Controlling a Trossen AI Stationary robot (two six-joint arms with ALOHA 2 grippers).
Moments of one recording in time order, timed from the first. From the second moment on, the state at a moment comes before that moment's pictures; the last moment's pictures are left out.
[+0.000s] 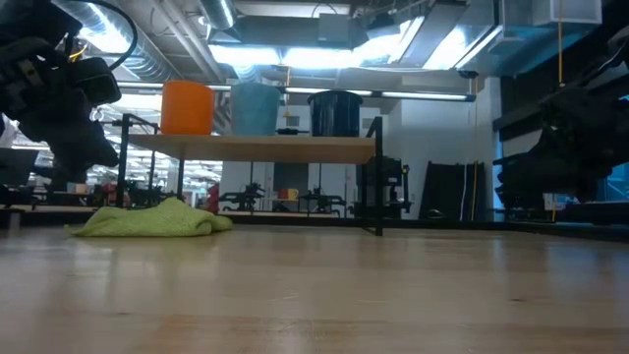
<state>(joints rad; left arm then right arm) -0.09 0.24 0.12 -0.44 -0.04 -0.57 0.43 0.66 0.01 0.07 0.81 0.86</state>
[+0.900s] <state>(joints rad) -0.09 0.24 0.12 -0.44 -0.04 -0.57 0.43 0.66 0.01 0.07 0.81 0.86</state>
